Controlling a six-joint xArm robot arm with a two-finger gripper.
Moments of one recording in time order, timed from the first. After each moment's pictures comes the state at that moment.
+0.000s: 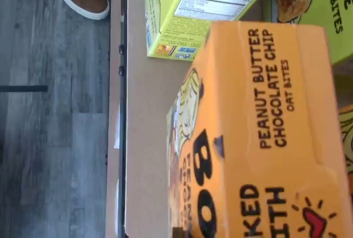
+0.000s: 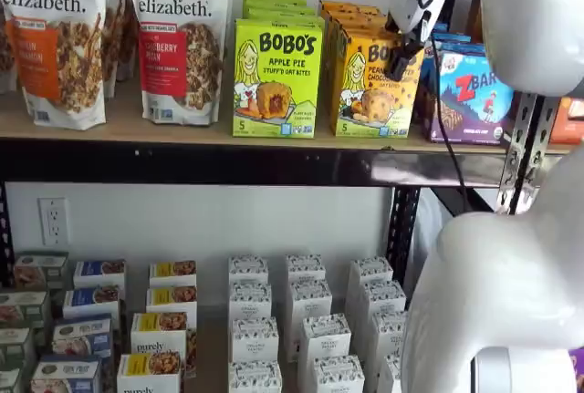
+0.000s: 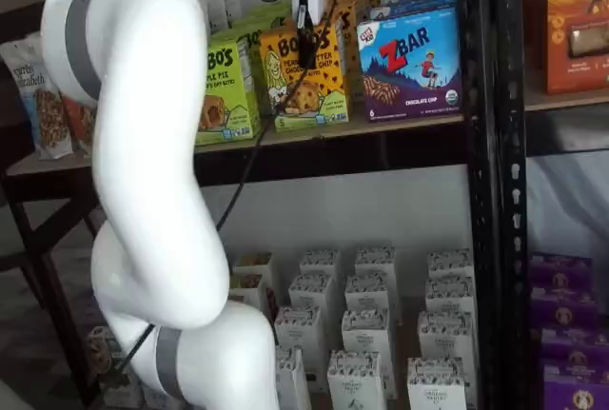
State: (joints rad) arm -0.22 -0.20 -1.45 0.30 1.48 -1.75
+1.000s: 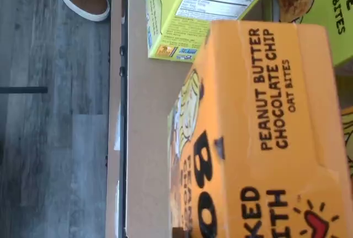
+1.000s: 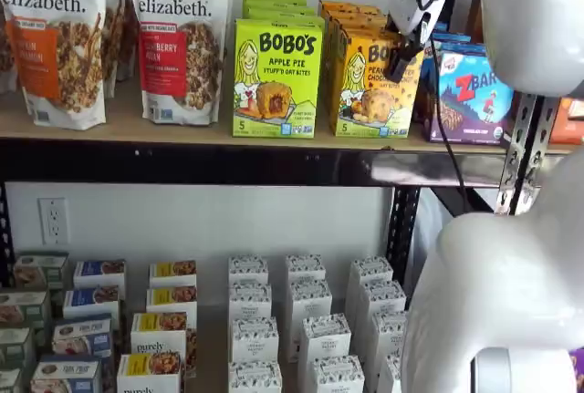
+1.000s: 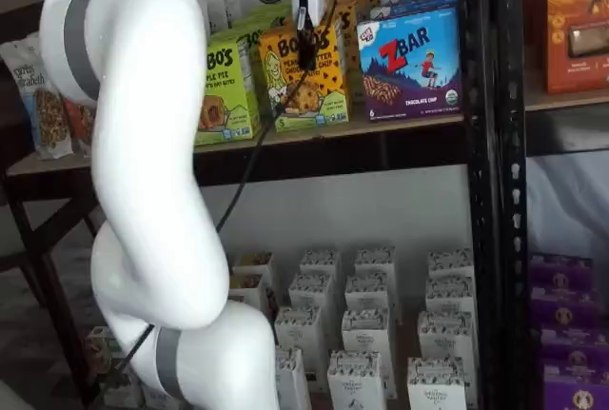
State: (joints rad) arm -0.22 -0.21 -1.44 0.31 1.47 -1.76
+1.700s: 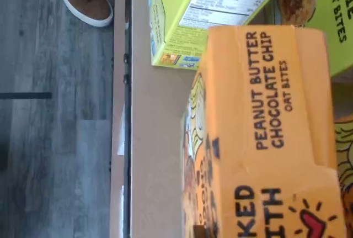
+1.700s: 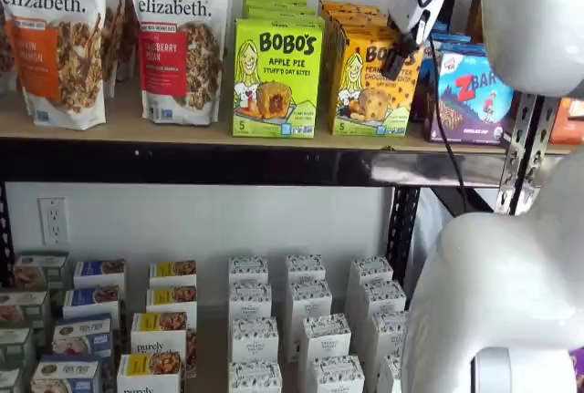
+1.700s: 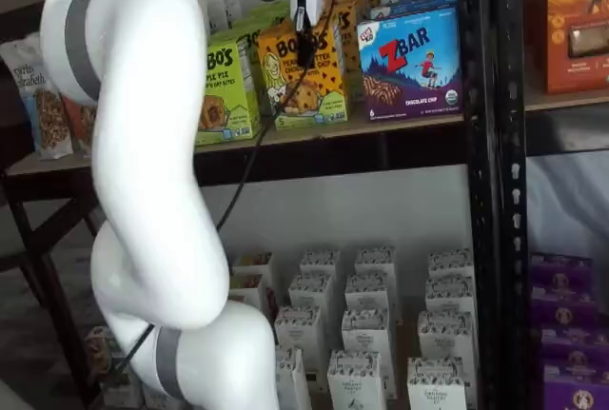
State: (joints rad) arm -0.22 -0.20 -1.45 0.32 1.50 -1.75
